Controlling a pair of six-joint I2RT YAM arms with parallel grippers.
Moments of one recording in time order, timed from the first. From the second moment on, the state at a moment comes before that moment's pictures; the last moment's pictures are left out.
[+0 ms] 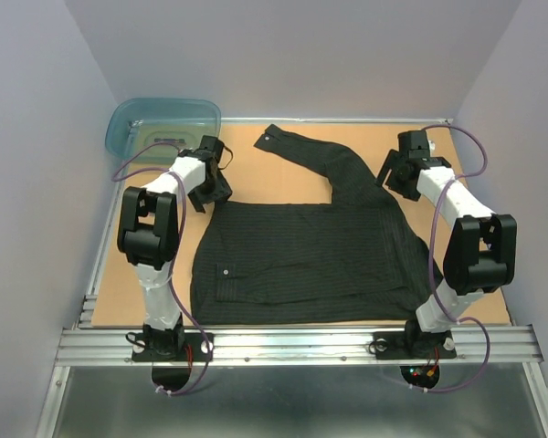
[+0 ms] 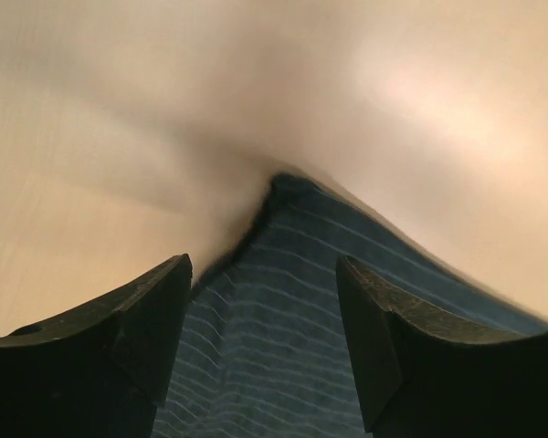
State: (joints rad) left arm -0.25 1.94 1.46 -0.76 -0.22 -0.72; right arm 0.06 1.68 1.30 -0.56 0.23 0.49
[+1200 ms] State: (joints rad) left arm -0.22 2.16 1.69 -0.90 -0.22 -0.95; right arm 0.06 1.72 1.28 -0.56 0.26 0.46
